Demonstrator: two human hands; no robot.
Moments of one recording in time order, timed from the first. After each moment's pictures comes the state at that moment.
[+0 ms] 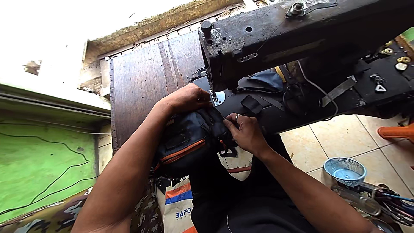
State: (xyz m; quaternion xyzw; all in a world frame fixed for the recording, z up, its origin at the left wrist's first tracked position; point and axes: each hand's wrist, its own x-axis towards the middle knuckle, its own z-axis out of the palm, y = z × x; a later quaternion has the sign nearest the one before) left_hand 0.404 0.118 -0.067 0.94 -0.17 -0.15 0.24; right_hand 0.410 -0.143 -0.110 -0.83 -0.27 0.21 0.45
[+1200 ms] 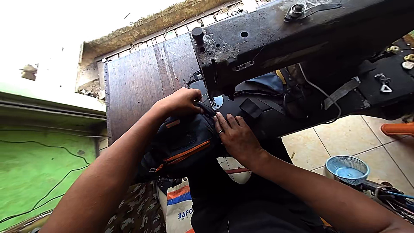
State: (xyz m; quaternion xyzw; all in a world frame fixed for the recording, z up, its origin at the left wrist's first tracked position) left_hand 0.414 0.112 -0.050 0.94 0.02 -0.27 0.23; right_hand 0.399 -0.132 -0.130 -0.84 -0.54 -0.09 0.06
